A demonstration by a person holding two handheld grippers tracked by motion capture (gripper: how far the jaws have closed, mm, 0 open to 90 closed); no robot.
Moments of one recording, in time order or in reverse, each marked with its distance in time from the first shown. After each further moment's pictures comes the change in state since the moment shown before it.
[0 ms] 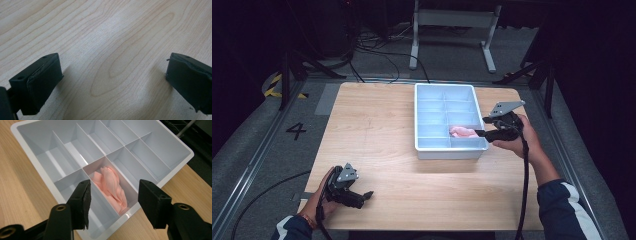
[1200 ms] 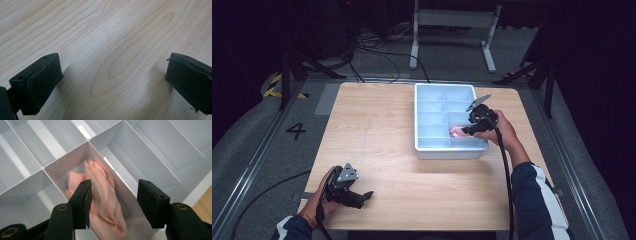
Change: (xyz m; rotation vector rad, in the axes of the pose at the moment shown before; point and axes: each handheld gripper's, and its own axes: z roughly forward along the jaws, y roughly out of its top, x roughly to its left) left arm 0.000 0.000 0.000 0.000 0.000 0.000; right arm -0.027 0.009 0.096 0.200 0.035 0.052
